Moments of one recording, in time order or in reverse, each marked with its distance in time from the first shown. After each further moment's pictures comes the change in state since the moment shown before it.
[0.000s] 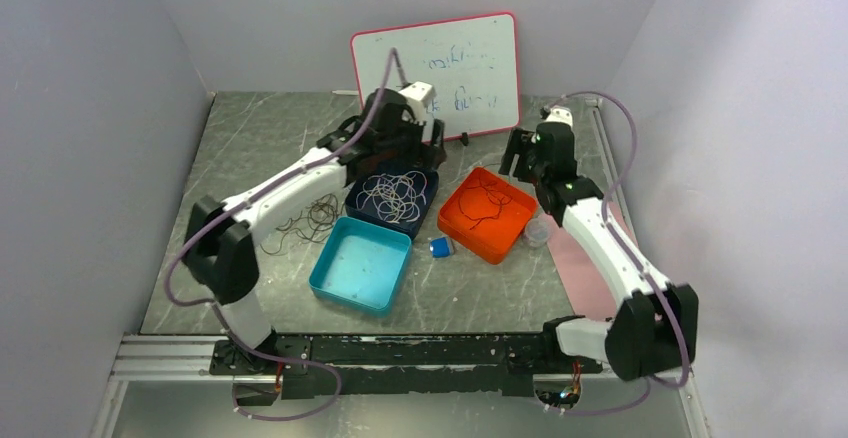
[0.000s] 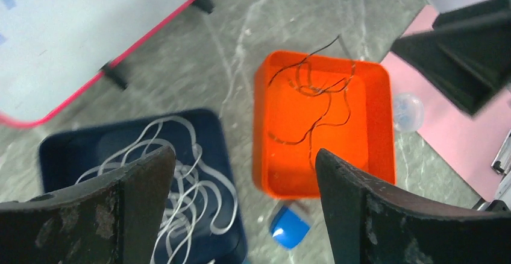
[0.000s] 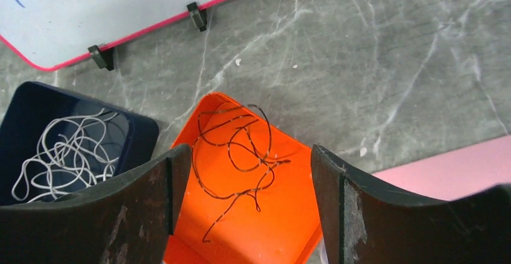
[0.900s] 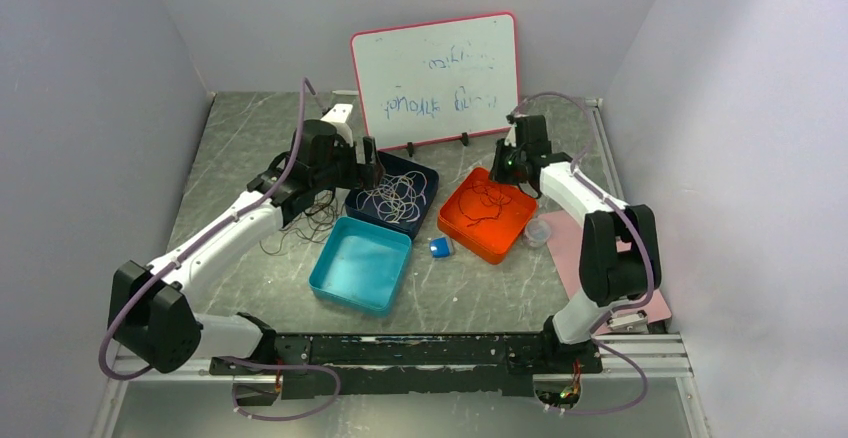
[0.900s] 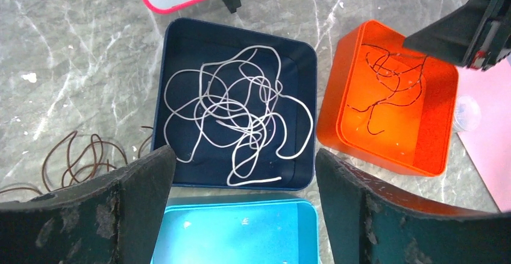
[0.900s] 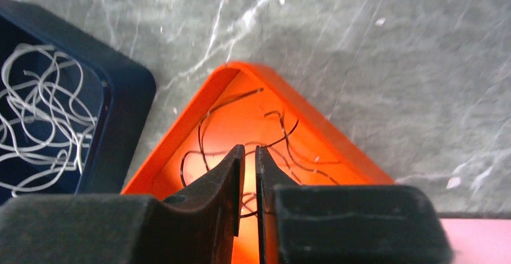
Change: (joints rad) left arm 0.203 -0.479 -0.516 0.040 -0.095 -0.107; right arm -0.052 0.465 0.198 -0.050 -0.327 -0.045
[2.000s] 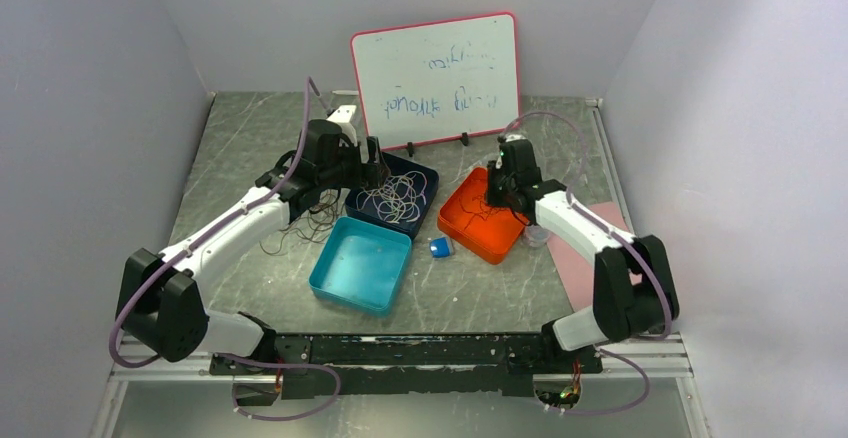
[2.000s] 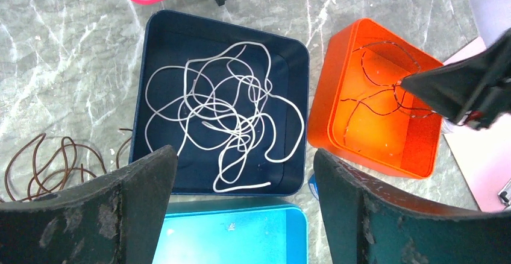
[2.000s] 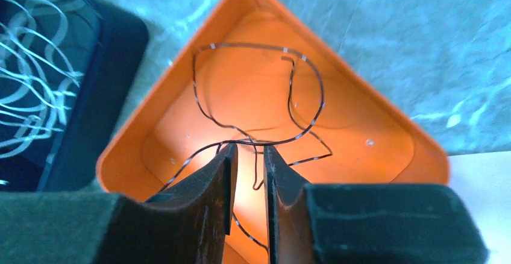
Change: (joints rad) left arm 0.008 0.056 -0.004 0.044 0.047 -0.055; right arm 0.145 -0.174 -0.244 0.043 0.184 0.019
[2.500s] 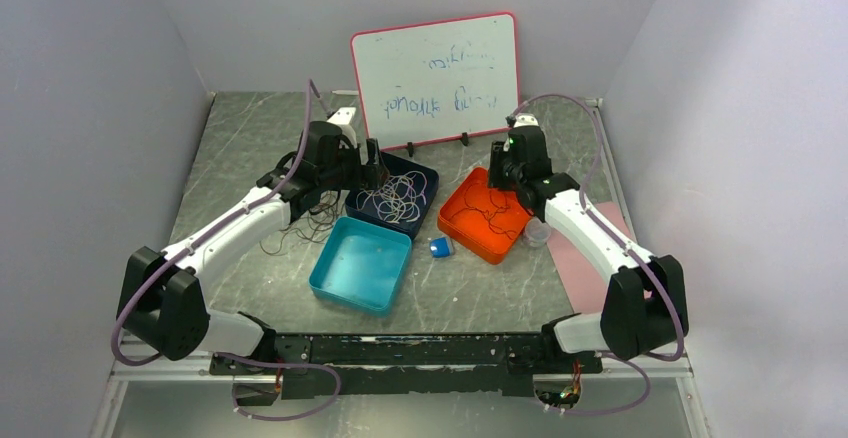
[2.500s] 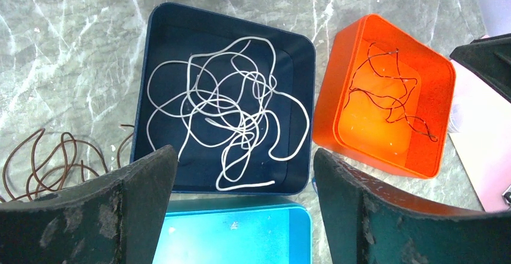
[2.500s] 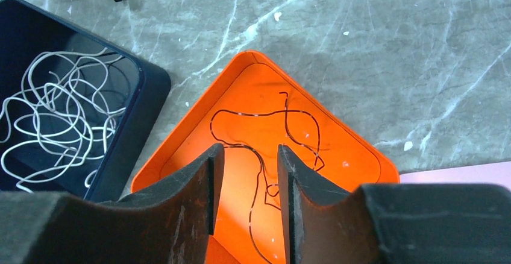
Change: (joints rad) left arm 0.006 0.009 -0.015 0.008 0.002 -0.003; right arm 0.000 -0.119 0.090 -0.019 0.076 -0.020
